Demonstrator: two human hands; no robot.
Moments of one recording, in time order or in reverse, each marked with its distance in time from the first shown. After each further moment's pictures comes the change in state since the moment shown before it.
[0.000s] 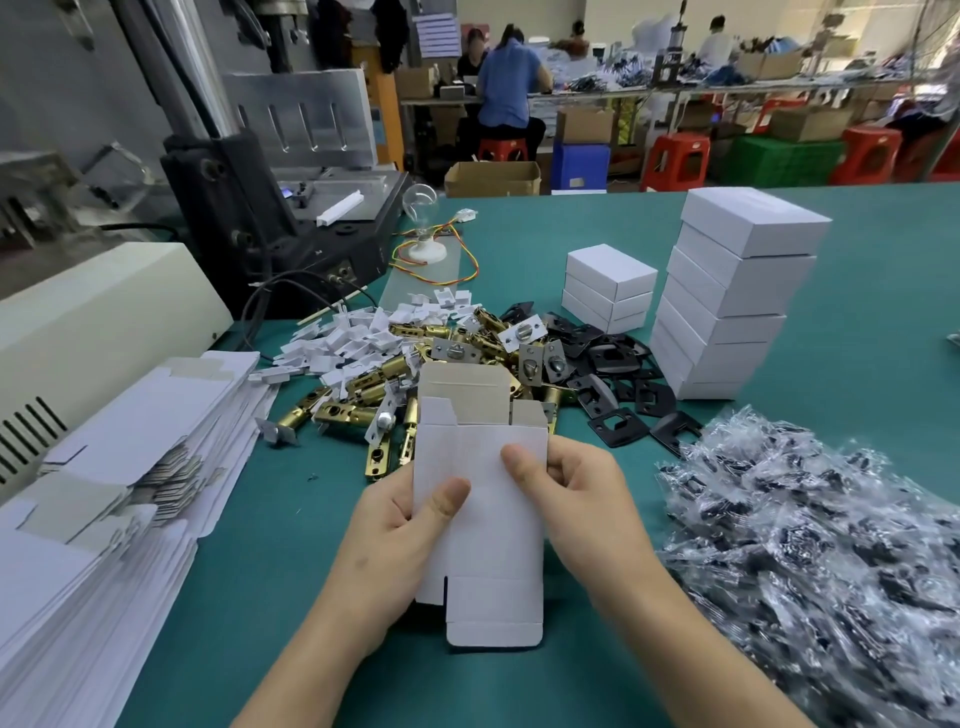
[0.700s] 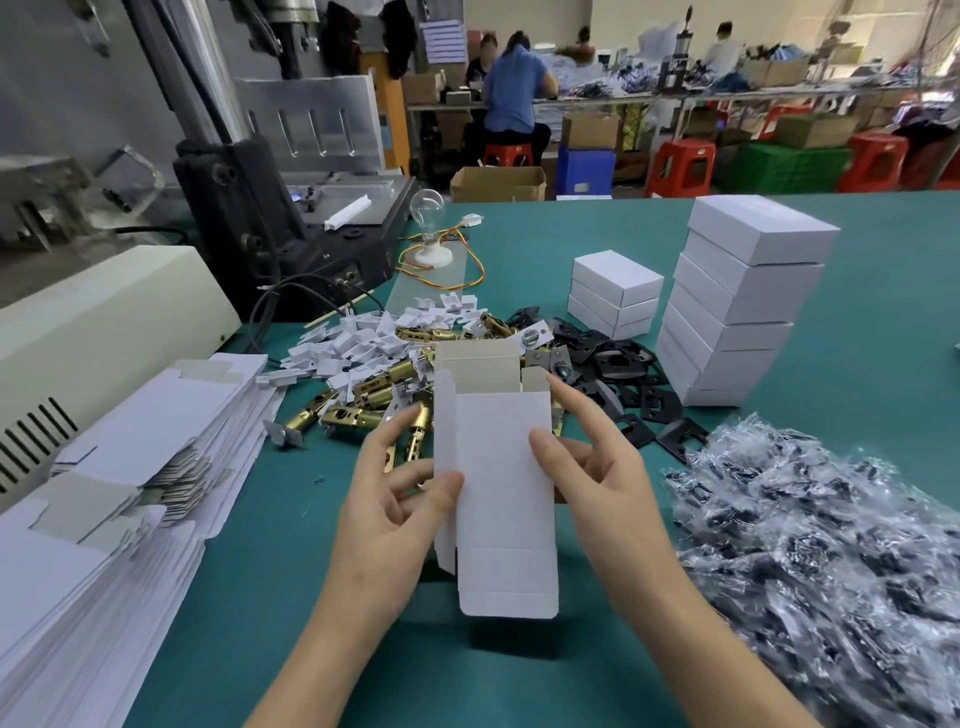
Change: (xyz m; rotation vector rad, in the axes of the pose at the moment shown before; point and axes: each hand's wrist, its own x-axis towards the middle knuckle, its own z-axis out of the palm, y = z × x) left_hand 0.004 -0.007 -0.007 0.089 0.164 0.204; right_hand 0.002 -0.004 -0.007 0.205 -0.024 -0.165
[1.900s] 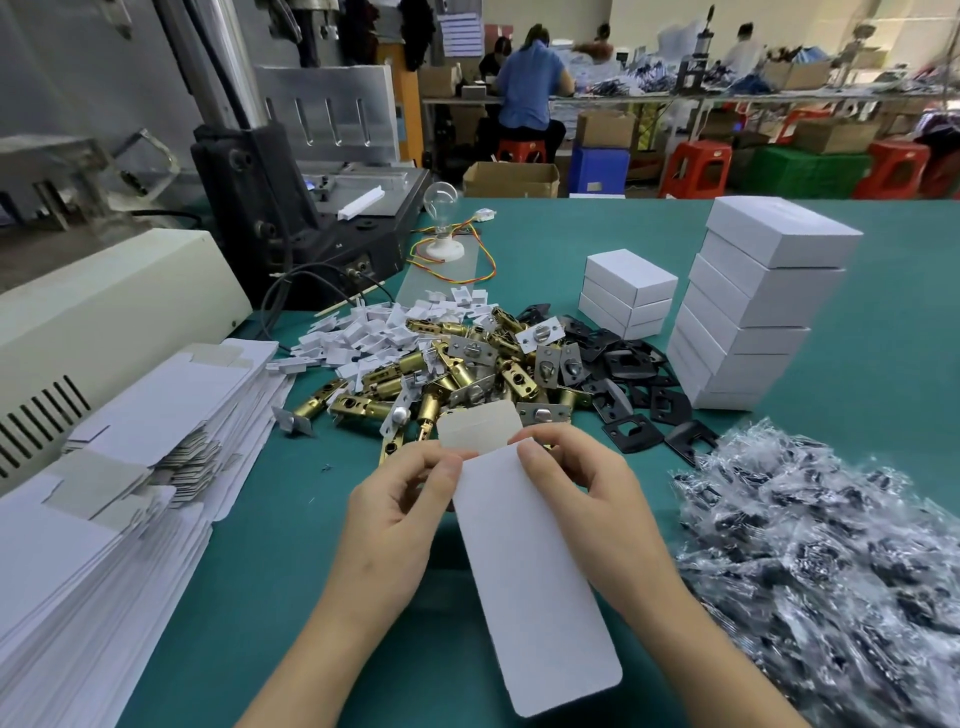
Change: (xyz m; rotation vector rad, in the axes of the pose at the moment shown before) left_hand -0.002 0.001 -0.001 0.197 -0.036 0.020; right_hand -0.001 0.009 0.001 -0.368 -0.011 0.107
